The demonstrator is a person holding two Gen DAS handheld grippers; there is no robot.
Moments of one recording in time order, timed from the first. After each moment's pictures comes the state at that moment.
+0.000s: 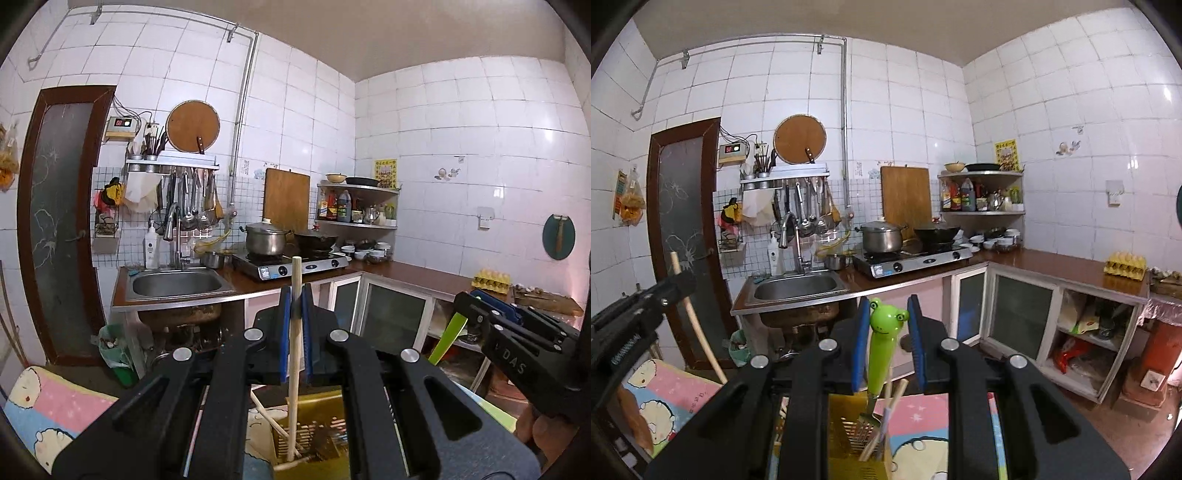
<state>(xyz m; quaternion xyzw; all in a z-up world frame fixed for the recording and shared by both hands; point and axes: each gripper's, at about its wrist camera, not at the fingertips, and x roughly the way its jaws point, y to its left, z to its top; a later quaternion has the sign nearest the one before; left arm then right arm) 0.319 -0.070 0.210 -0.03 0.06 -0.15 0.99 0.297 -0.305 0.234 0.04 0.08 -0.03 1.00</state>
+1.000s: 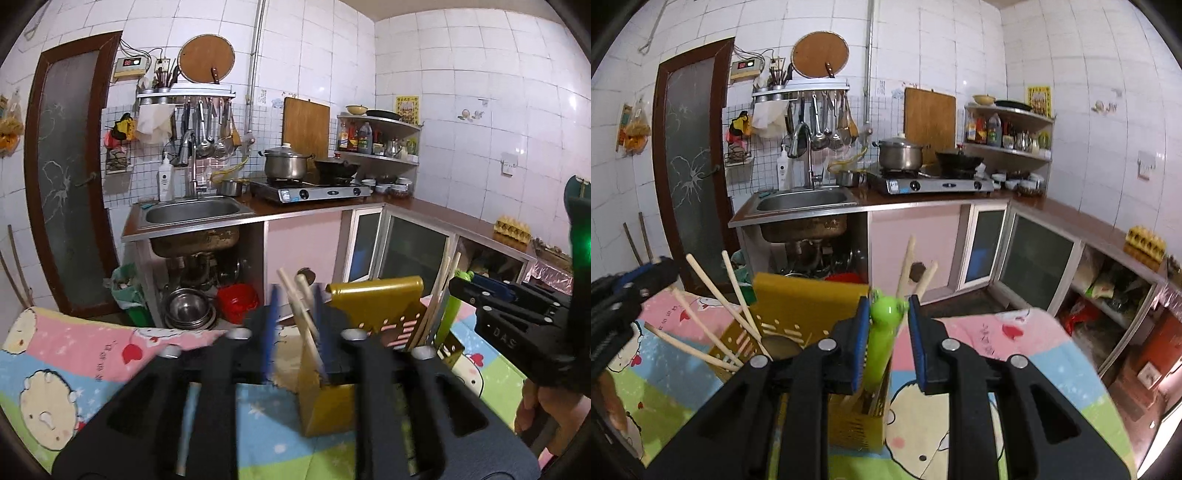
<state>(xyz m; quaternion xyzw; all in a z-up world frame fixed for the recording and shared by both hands) 0.343 -0.051 0.107 -0.01 0.18 -0.11 0.98 0.353 -0.303 0.120 0.00 0.22 0.00 0.97</state>
